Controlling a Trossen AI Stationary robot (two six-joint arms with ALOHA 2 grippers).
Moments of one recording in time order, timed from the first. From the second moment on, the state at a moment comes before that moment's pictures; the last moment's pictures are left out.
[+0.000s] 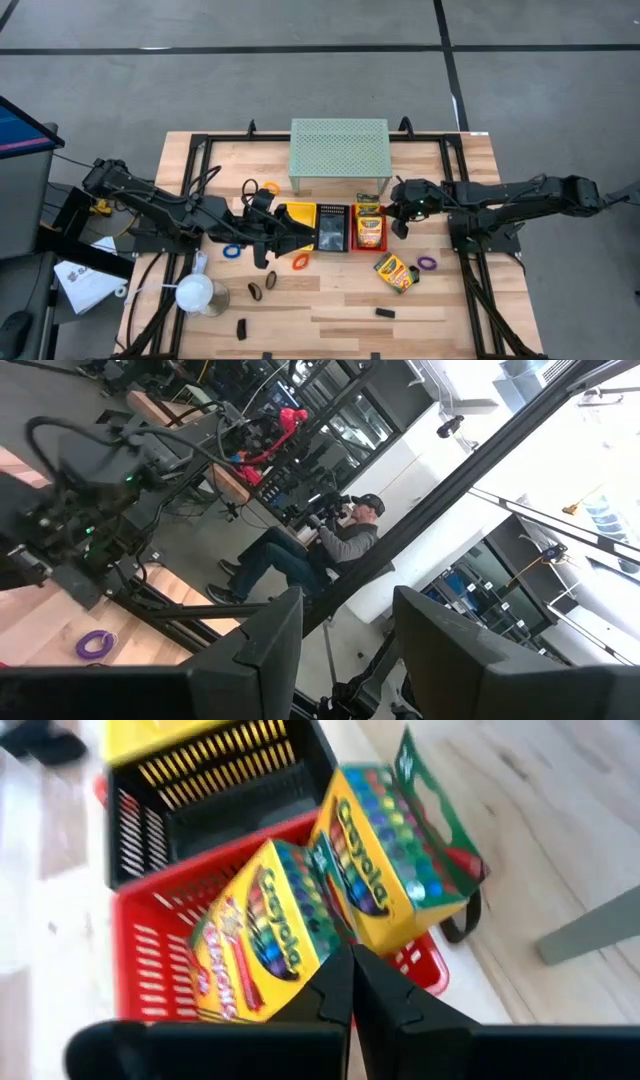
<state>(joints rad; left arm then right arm) -0.40 1.29 1.13 0.29 -0.32 -0.76 -0.11 0.97 0.47 -0.26 0.06 0.31</state>
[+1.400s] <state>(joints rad) -0.40 1.29 1.13 0.15 -0.37 -0.76 0.54 0.75 0.47 -0.30 0.41 1.21</state>
